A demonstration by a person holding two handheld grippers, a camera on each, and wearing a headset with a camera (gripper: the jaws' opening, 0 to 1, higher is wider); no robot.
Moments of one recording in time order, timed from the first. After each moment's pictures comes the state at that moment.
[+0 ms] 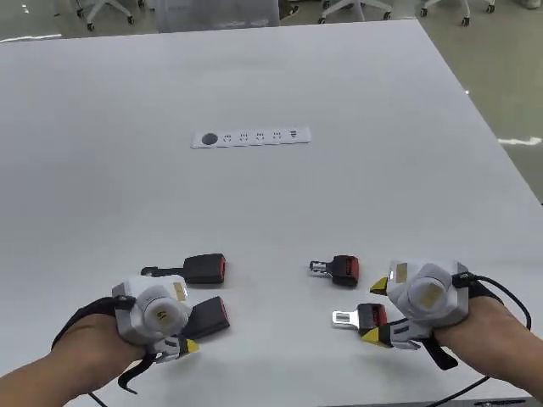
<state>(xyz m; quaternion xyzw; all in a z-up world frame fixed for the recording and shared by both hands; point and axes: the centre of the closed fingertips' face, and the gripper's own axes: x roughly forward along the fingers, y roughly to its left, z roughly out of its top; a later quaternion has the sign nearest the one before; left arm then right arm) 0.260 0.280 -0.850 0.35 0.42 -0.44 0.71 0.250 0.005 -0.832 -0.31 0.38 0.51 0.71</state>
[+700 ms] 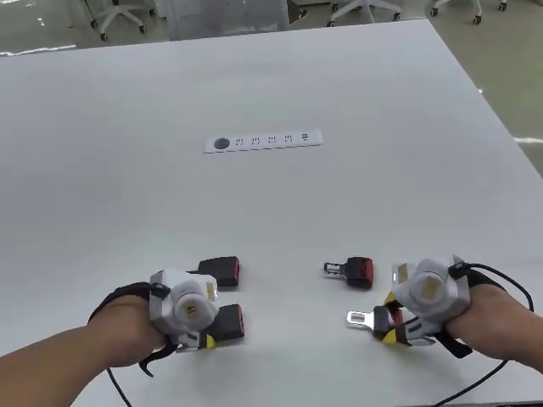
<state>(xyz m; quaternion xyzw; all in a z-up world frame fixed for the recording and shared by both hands) 0.255 0.270 -0.860 0.41 0.41 -0.51 0.64 0.246 -0.001 -0.862 -0.33 0.41 0.54 0.65</state>
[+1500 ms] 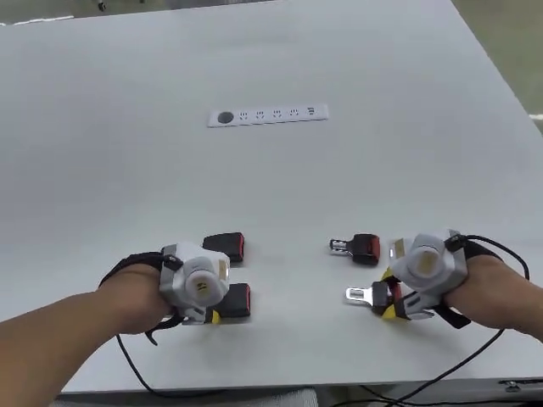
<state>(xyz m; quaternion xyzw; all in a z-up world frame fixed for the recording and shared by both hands) 0.254 0.267 -0.861 0.43 0.41 -0.53 0.60 0.250 0.017 -0.862 -0.35 0.41 0.56 0.64</state>
